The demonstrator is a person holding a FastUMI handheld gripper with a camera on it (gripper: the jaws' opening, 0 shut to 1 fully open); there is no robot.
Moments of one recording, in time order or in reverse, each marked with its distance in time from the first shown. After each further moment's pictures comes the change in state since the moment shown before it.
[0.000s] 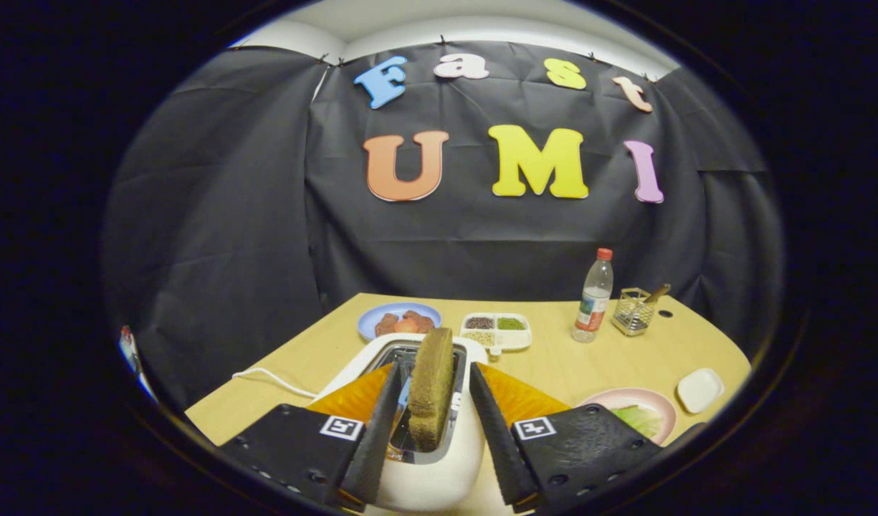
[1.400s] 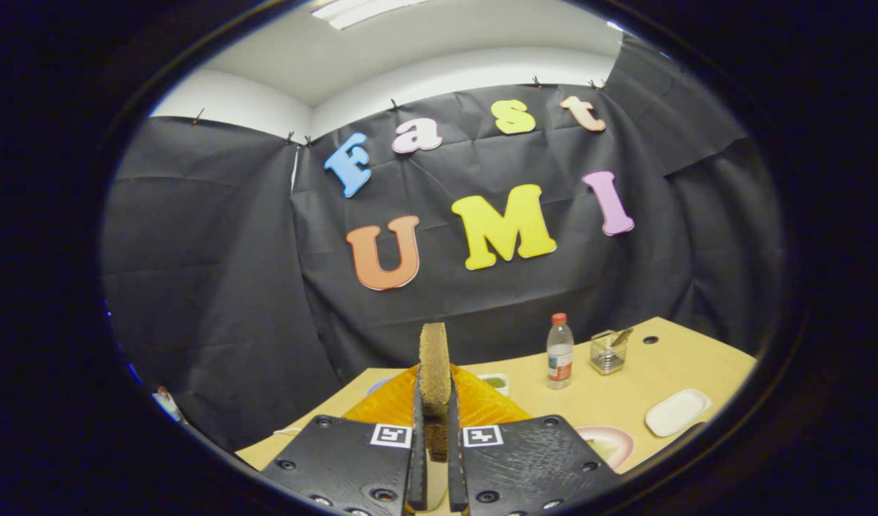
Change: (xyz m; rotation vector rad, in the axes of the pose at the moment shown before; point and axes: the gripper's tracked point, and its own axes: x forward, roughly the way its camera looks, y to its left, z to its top) arm -0.103 -0.110 0.109 0.163 -0.272 0.020
